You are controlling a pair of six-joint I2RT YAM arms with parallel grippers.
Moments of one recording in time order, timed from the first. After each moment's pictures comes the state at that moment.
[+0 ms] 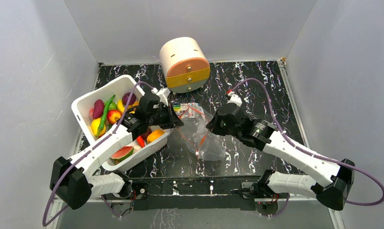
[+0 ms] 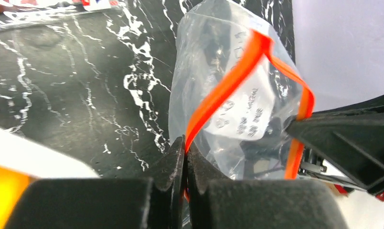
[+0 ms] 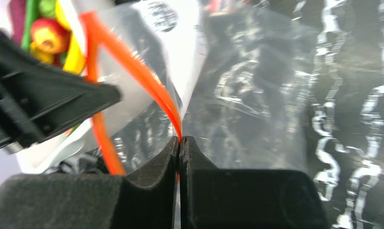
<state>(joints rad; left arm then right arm) -0.60 1.20 0.89 -0.34 0.34 -0.71 0.88 1.08 0.98 -0.54 0.19 0.92</state>
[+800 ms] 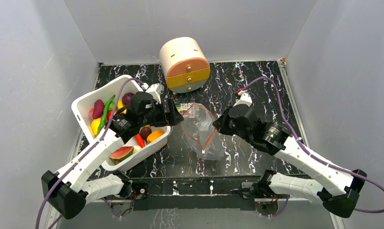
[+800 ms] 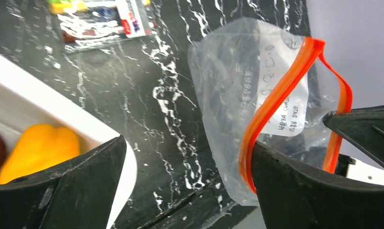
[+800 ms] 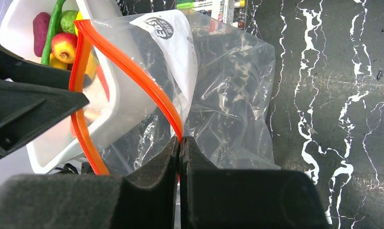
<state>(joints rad) -0.60 1.08 0.98 -0.52 0.16 -0.62 0.89 0.96 1.03 -0.67 0.31 0.87</state>
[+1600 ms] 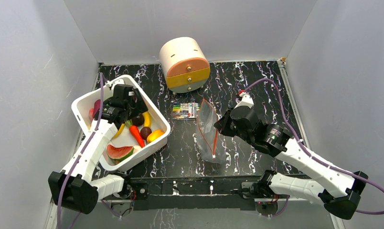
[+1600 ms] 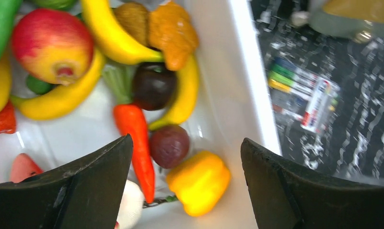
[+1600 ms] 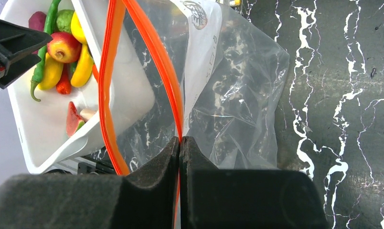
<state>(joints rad) -0.30 1.14 1.06 -0.75 -0.29 -0.57 0.89 0.93 1.00 -0.66 0.31 0.87</state>
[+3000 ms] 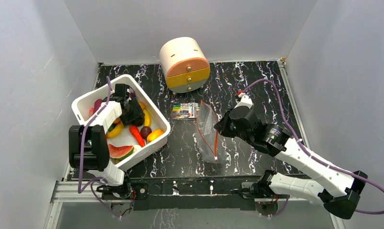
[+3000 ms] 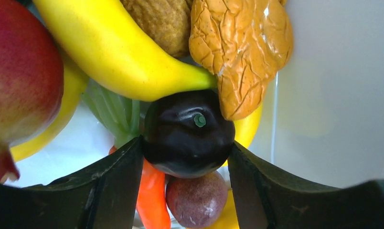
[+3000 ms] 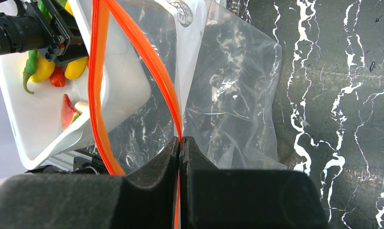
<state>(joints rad) -0.03 1.58 1.02 -0.61 -0.02 -0.52 0.88 0.94 1.01 -0.69 0.29 0.87</state>
